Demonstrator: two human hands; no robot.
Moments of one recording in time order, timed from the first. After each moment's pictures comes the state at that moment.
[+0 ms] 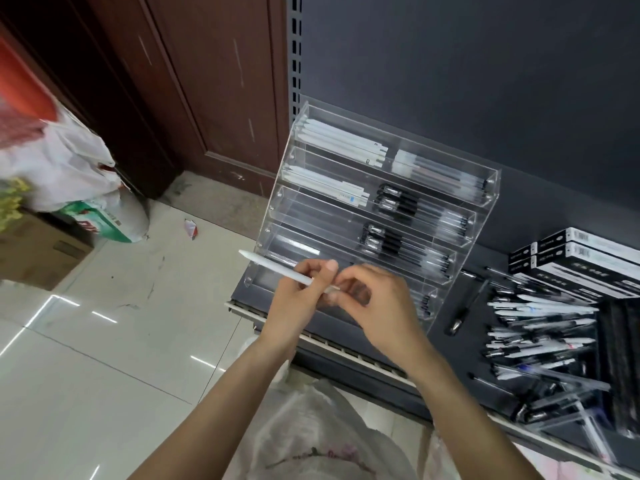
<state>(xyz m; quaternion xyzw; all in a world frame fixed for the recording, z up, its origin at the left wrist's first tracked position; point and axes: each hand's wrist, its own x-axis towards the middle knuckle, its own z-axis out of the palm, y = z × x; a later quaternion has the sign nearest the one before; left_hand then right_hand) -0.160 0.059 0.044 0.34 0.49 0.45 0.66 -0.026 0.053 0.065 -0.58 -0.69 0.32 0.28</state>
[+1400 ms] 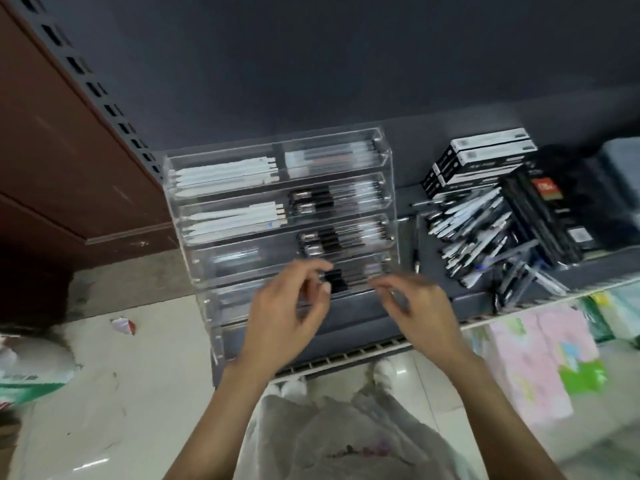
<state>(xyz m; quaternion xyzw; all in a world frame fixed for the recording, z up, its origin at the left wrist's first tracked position) -0.169 0.123 0.057 0.84 0.29 0.30 0.35 0.013 0.007 0.033 -0.77 -0.53 0.14 0.31</state>
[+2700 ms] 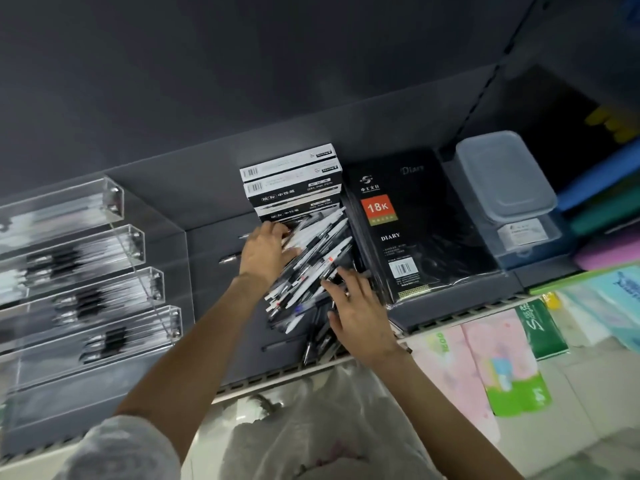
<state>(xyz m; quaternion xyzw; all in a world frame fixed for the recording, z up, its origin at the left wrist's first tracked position) 0.211 0.100 -0.046 0.89 0.42 -0.05 0.14 0.292 -0.094 -0.045 -0.80 -0.56 0.14 0.14</state>
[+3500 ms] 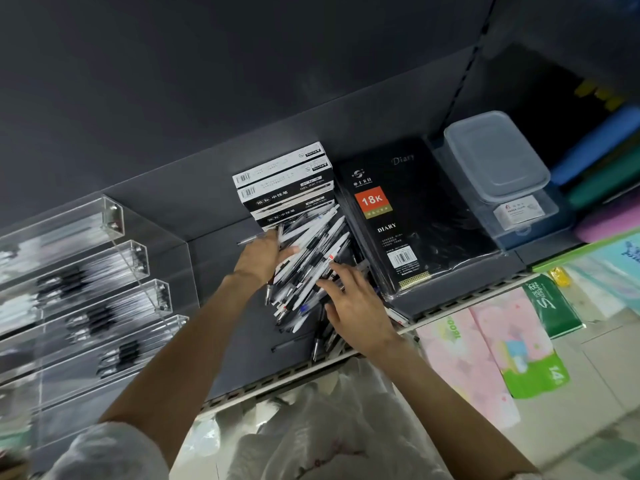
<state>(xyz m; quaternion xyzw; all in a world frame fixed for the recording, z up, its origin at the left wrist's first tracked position) 0.208 0.108 -0.028 0.88 0.42 -0.14 0.20 0.285 -0.088 -0.047 -0.80 -0.56 0.11 0.20</state>
